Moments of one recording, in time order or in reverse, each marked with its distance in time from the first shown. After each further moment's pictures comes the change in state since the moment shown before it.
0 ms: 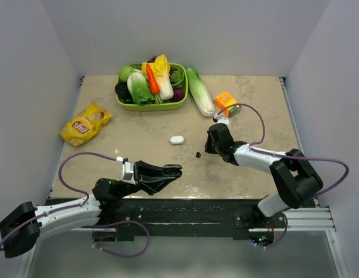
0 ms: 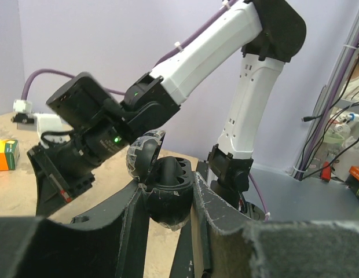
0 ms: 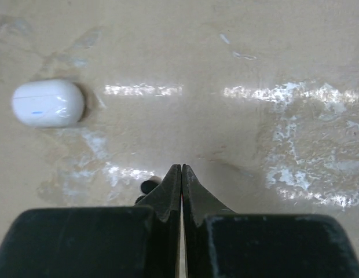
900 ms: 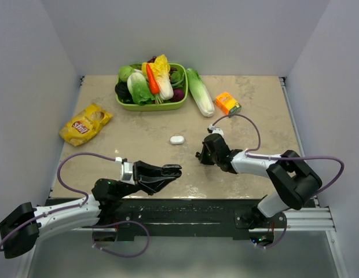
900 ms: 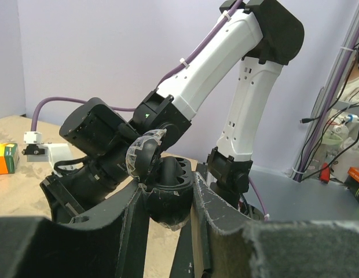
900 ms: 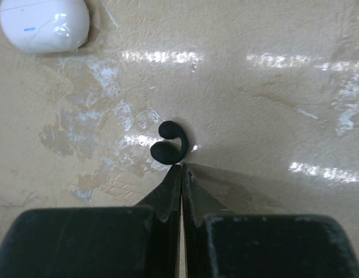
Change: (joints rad) left arm 0.000 -0.012 0.000 -0.001 0.002 0.000; right arm 0.081 0.032 -0.095 0.038 -0.057 0.111
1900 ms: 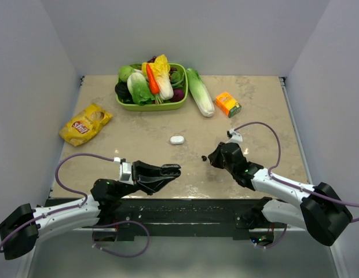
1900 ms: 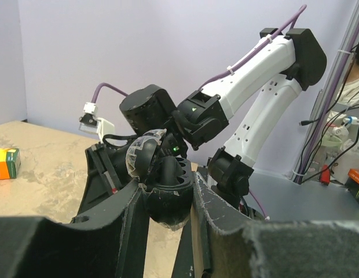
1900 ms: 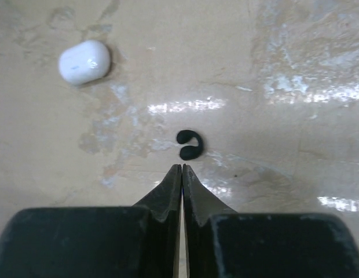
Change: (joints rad) left arm 0.009 -0.014 0.000 0.001 0.009 0.000; right arm 0.002 -0.409 -0.216 0.037 0.100 0.143
